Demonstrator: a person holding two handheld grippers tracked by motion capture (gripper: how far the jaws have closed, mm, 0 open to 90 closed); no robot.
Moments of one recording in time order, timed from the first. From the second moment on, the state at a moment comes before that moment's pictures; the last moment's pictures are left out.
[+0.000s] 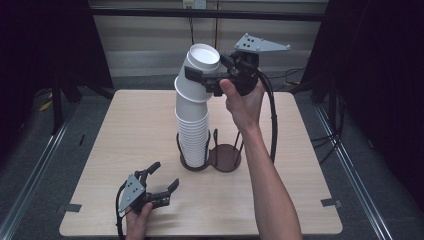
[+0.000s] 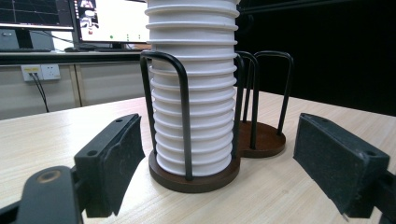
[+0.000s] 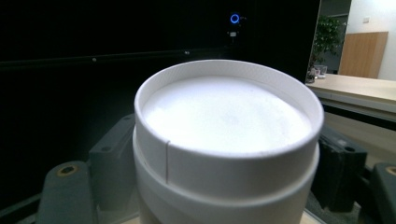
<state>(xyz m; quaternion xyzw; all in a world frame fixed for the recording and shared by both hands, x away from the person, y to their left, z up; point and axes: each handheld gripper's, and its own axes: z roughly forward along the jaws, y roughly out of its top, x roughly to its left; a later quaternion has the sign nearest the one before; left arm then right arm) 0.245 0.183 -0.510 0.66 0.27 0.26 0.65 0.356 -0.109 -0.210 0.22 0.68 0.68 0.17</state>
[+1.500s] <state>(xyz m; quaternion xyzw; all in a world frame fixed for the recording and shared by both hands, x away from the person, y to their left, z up) 0.249 0.180 -0.506 0.68 0.27 0.24 0.64 0.303 -0.173 -0.233 0.24 0.69 0.65 0.18</state>
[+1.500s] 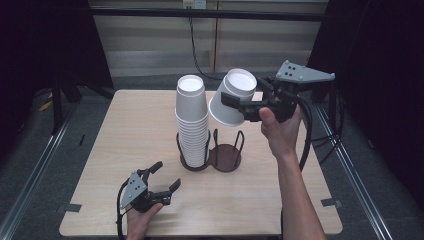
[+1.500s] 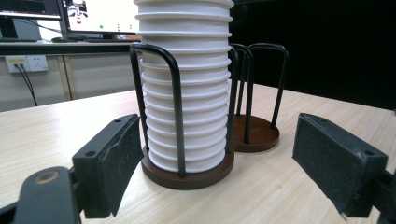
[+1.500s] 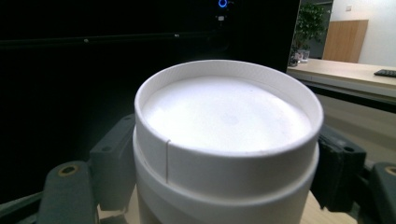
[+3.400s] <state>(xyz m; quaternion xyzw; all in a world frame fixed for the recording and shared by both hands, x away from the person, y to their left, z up) 0.246 0.149 -0.459 0.76 0.14 0.11 0.63 0.273 -0.124 -0.407 0.23 0.78 0.58 0.04</state>
